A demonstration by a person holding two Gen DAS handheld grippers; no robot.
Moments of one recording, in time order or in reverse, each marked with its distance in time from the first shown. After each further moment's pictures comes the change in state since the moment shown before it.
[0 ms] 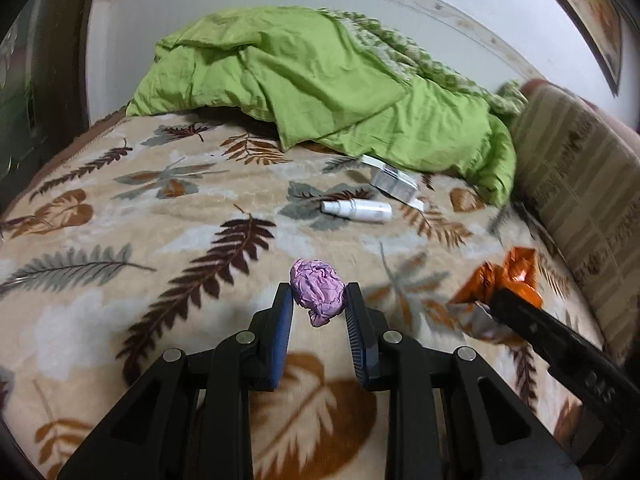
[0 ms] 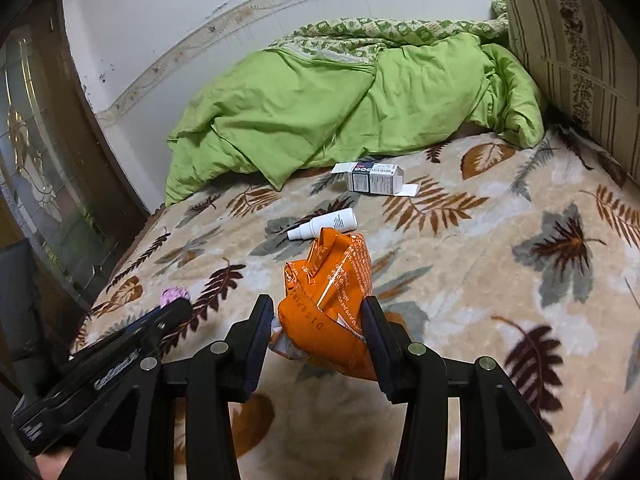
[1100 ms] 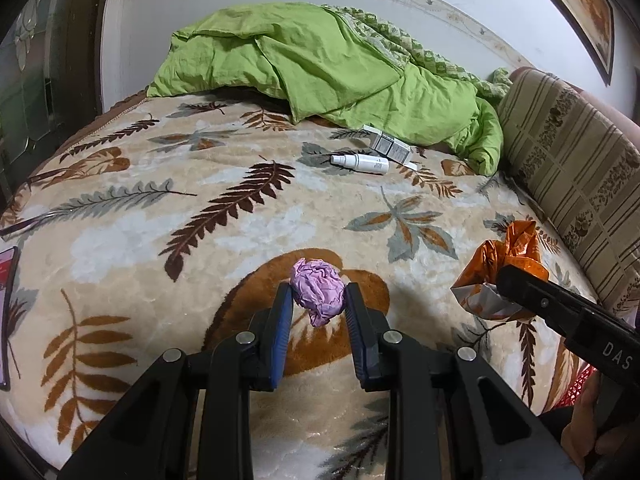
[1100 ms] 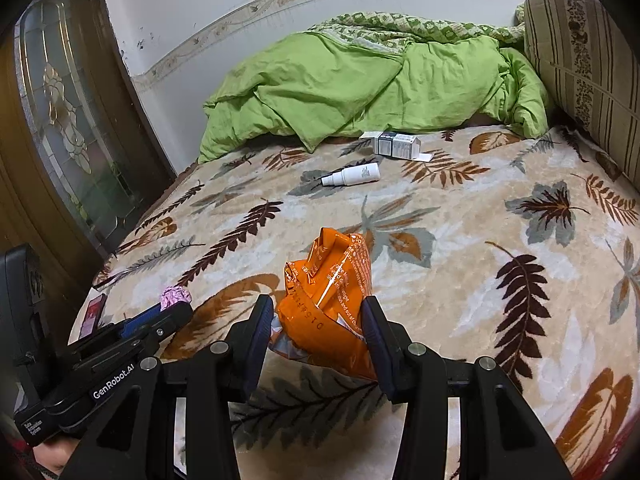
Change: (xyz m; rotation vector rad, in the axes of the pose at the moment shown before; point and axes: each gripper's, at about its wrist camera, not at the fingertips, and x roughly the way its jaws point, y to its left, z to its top) left arm -0.053 0.015 -0.075 0.001 0.018 0.006; right arm -0.052 0.022 -0.062 -0.113 0.056 0.036
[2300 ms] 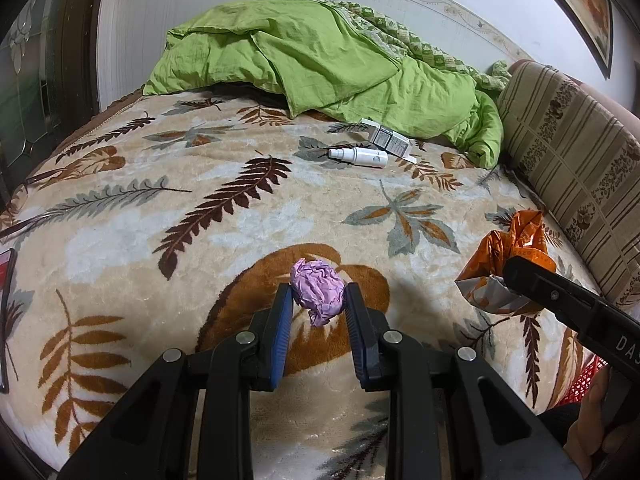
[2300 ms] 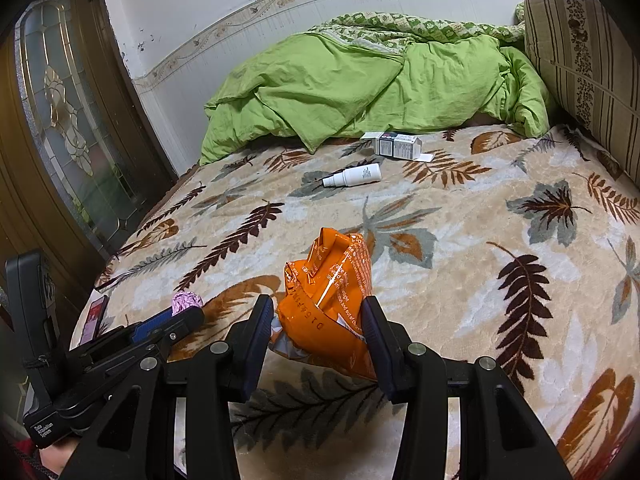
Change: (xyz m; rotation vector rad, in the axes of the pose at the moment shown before) left arm 0.006 -0.004 -0.002 0.006 0.012 -0.001; right arm 0.000 0.001 0.000 0.003 -0.006 0.004
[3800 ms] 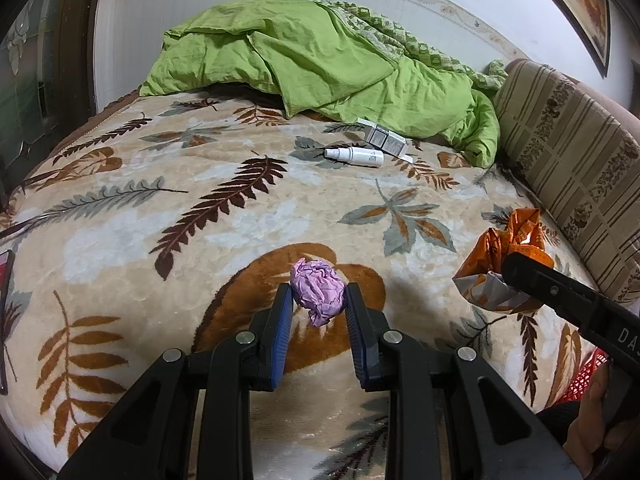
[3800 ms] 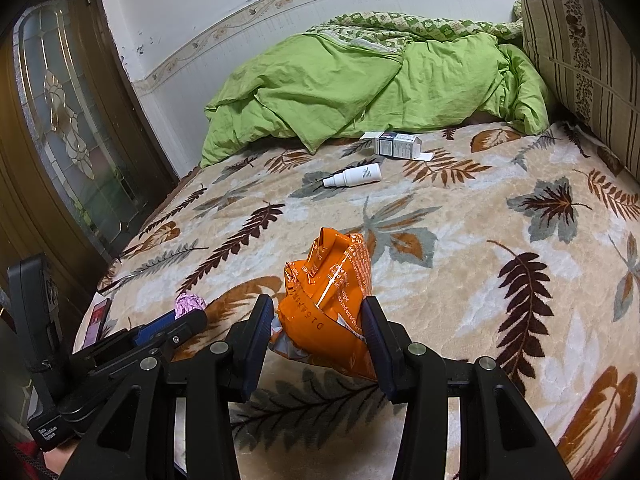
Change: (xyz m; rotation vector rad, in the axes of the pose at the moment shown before) left arm 0.000 -0.003 -0.001 0.002 -0.002 -0.012; right arm -0.002 0.001 -0.001 0.016 0.001 0.010
